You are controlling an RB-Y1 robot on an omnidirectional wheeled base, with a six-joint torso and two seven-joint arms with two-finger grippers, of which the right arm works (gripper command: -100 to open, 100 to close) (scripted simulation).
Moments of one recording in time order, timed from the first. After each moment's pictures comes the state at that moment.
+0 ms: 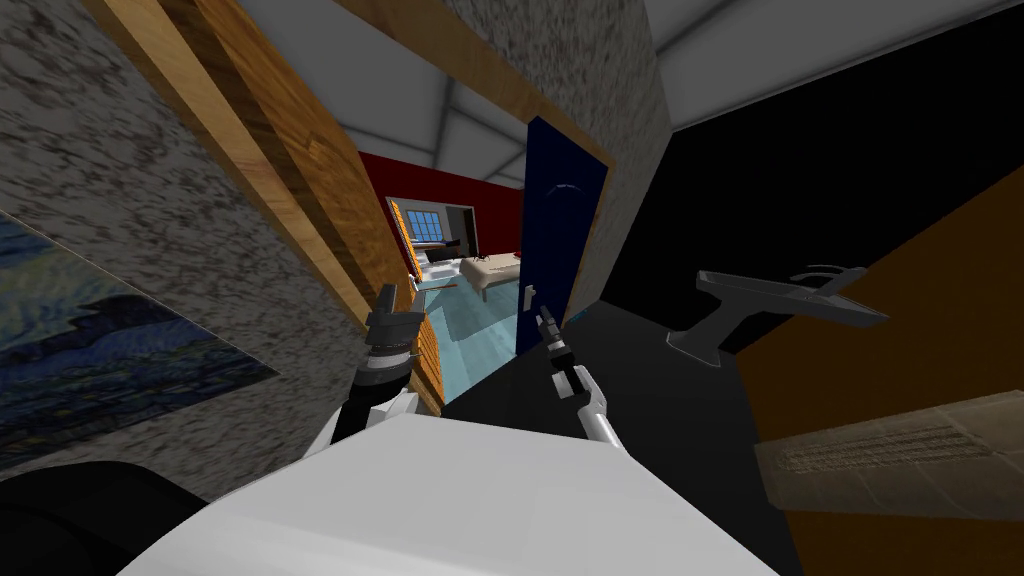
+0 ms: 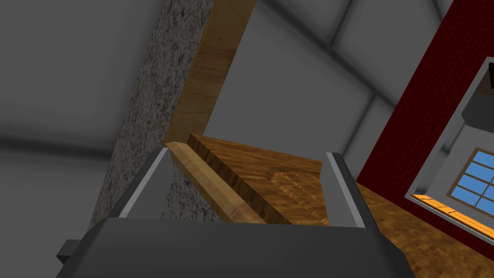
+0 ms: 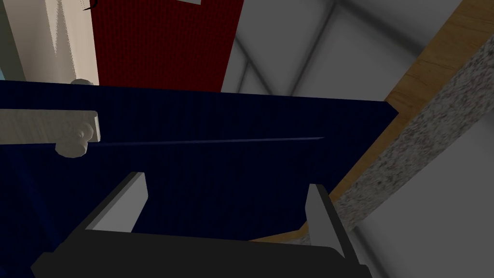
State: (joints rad) arm -0.10 -0.13 0.17 -1.37 0.26 -0.62 -0.31
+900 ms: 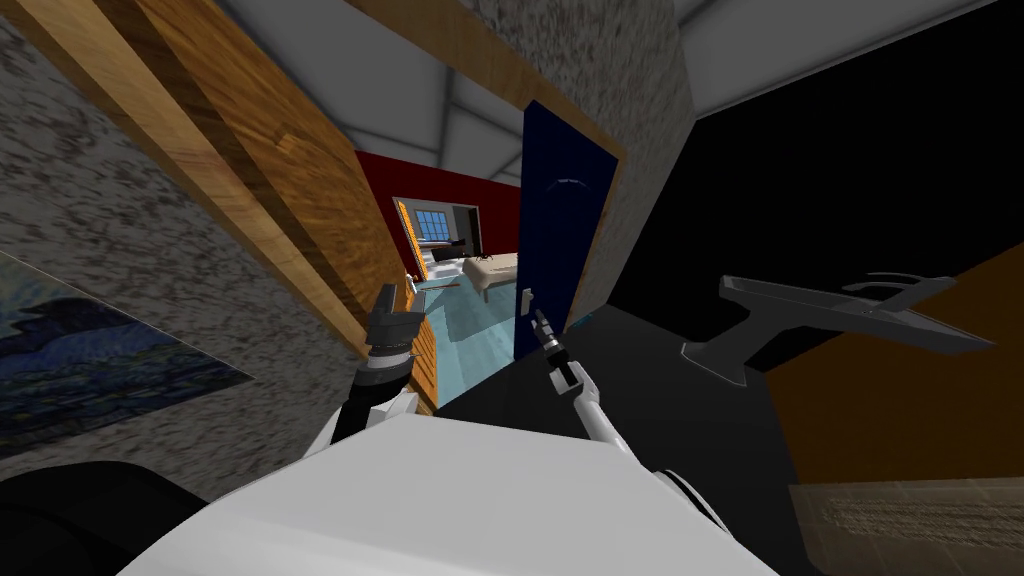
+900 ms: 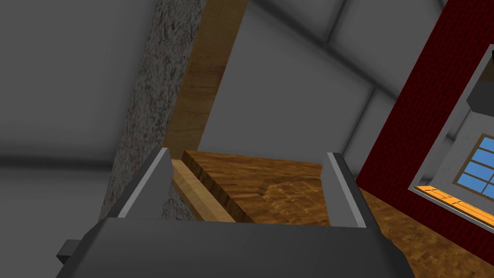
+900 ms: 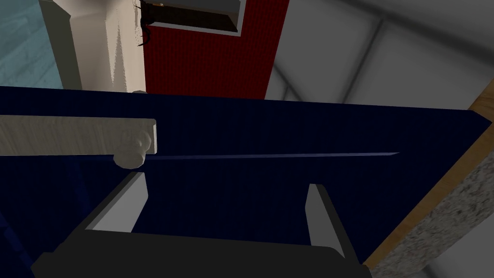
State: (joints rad) arm -0.22 -0.14 0.19 -1.15 0.30 -0.62 -0.40
